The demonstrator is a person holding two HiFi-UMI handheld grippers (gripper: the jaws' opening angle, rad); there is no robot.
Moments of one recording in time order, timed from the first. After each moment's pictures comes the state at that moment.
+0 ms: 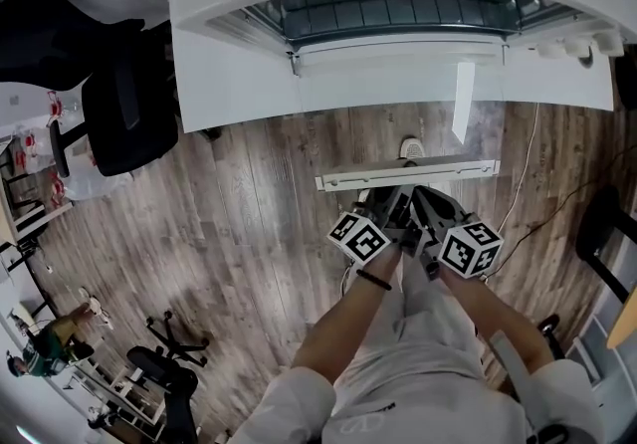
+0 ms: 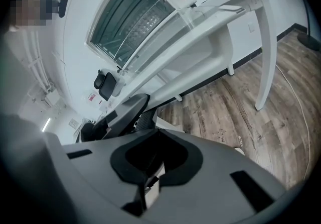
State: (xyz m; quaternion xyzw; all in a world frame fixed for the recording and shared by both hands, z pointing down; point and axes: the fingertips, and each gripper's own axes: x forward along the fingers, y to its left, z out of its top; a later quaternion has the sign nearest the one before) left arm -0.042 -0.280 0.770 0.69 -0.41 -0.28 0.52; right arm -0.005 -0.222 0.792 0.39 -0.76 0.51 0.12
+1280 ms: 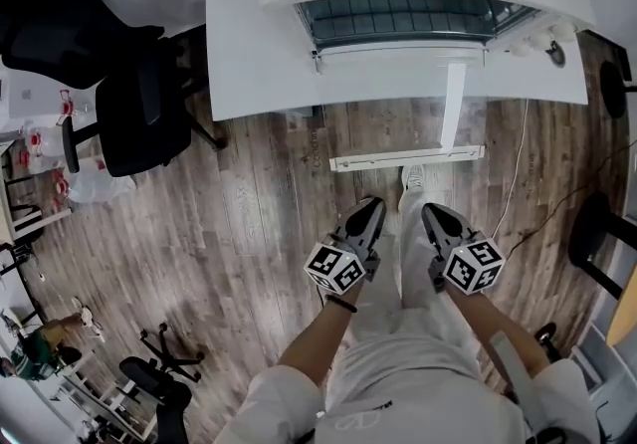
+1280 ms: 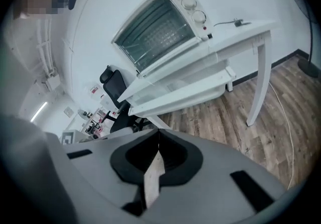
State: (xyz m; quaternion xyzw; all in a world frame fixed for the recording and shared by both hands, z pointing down) left arm -0.095 -0.180 0.731 0.80 -0.43 -0.09 0.41; right arm 0.006 -0.173 0.723 0.41 -0.79 0.44 0.14
